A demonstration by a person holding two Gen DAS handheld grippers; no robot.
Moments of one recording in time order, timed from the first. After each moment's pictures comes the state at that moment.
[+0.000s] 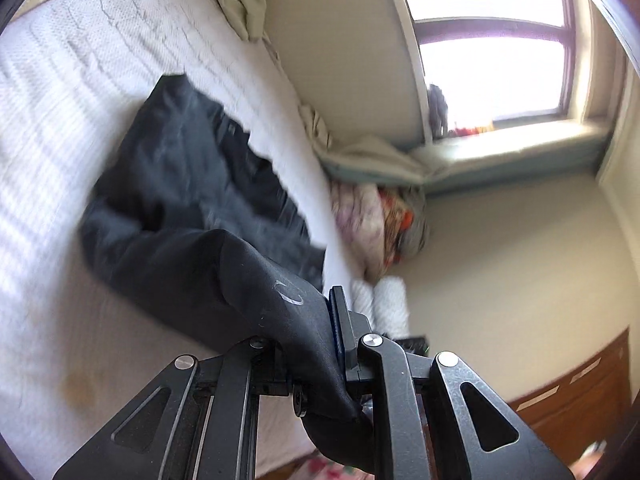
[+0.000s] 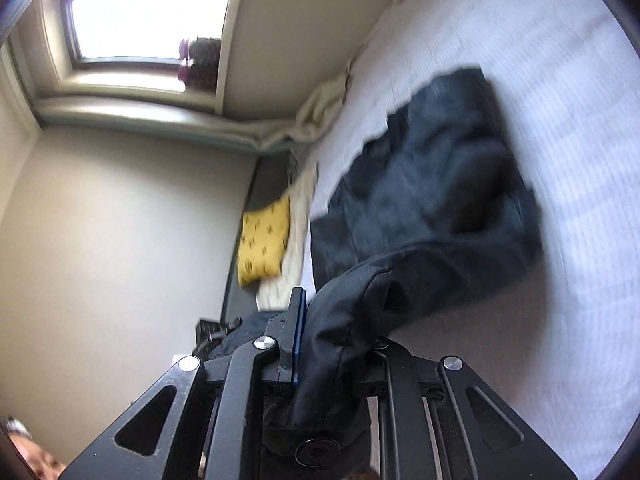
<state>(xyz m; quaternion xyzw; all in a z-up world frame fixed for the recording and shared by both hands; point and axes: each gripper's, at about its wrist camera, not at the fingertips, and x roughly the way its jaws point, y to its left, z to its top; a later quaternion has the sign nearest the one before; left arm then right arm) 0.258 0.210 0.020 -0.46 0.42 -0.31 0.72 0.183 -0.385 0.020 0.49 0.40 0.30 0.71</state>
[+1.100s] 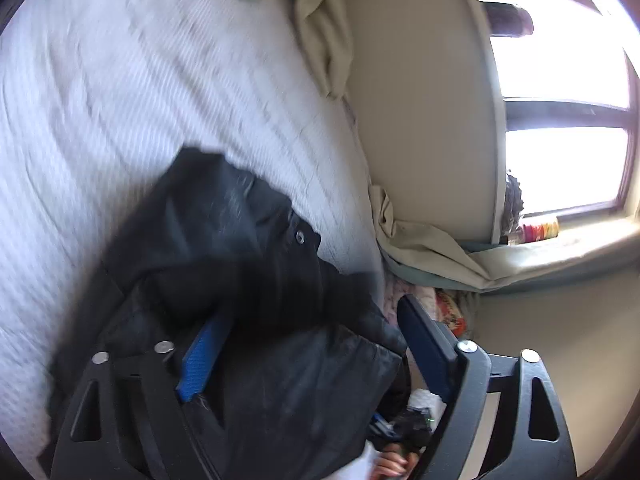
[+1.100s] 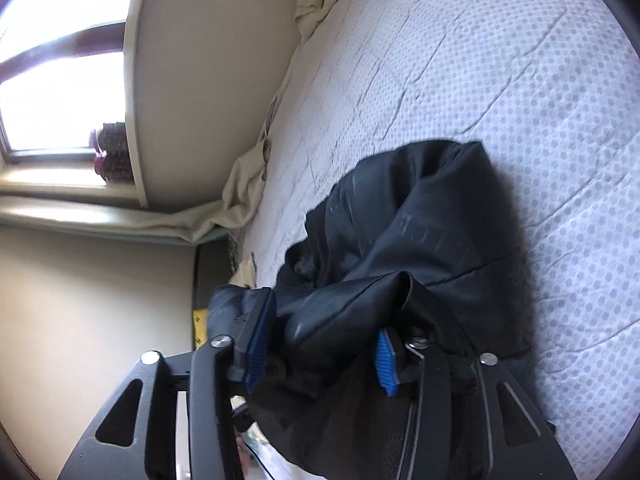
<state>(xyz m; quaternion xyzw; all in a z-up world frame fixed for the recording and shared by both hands) 0.411 0.209 -0.052 -0.50 0.39 -0.16 0.75 0.362 -0.399 -0.071 0.57 0.41 0.16 0.70</state>
